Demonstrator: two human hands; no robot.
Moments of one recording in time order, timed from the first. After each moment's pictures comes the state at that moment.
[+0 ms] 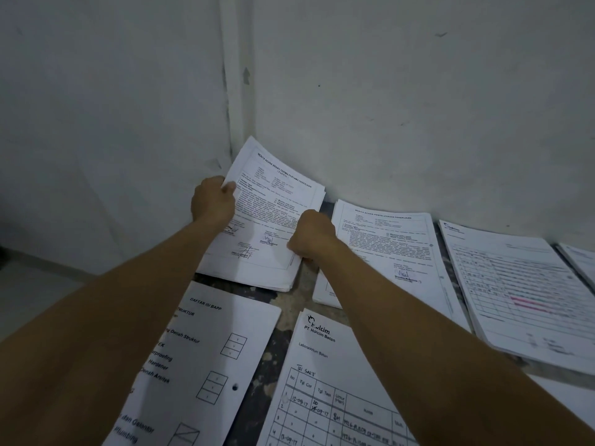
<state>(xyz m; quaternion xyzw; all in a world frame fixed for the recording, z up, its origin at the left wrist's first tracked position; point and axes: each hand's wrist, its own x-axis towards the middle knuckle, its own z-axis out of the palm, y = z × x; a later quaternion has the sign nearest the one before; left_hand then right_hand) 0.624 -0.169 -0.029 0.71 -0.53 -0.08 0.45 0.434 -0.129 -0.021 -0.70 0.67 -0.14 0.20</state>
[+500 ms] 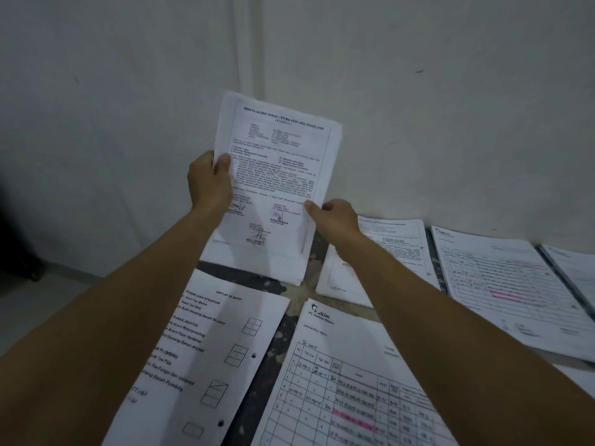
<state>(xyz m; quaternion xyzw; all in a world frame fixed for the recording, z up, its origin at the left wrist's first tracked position) 0.621 -0.098 0.058 0.60 -0.49 -0.09 0.63 0.403 -0.084 0.028 -0.58 0.59 -0.44 0.36</state>
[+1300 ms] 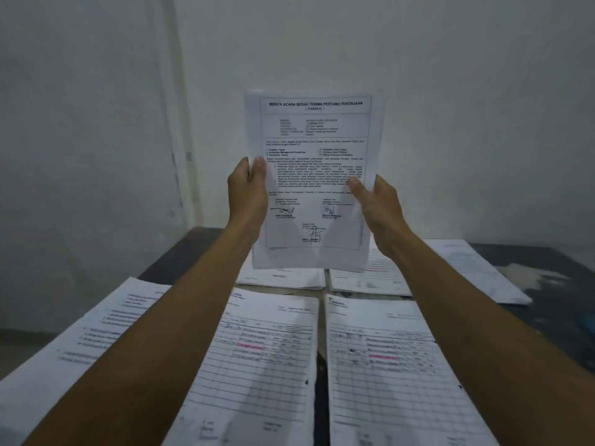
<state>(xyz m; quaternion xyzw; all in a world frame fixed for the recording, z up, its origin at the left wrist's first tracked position) 0.390 0.080 0.139 0.40 -0.54 -0.29 0.69 0.184 0.118 0.130 -0.55 0.44 -0.65 0.28</state>
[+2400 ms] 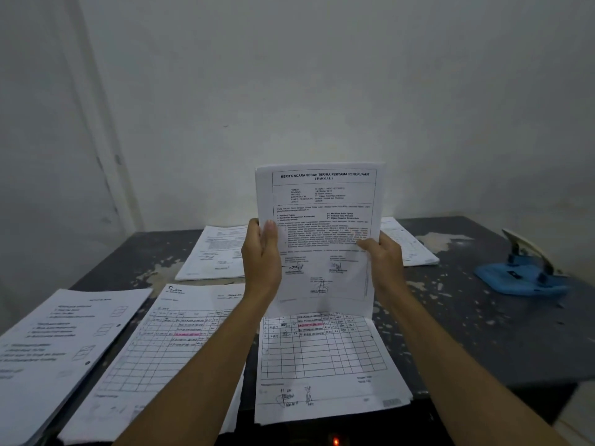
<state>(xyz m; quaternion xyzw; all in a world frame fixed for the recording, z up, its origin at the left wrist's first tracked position) 0.261 0.171 0.031 0.37 -0.59 -0.32 0.64 0.070 0.227 0.023 -0.42 0.51 -0.70 0.26</state>
